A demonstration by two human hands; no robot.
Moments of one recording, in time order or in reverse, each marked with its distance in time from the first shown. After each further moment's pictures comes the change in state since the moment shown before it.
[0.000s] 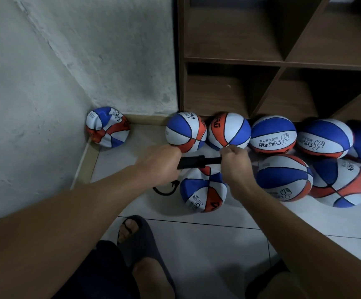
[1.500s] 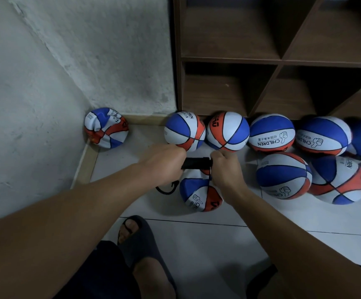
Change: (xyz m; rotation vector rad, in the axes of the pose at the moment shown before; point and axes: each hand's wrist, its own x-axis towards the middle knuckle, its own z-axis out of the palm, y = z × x) left_hand 0.002 0.010 -0.006 0.103 0.008 0.101; right_hand -0.008 0.011 0.016 0.003 -0.065 -0.025
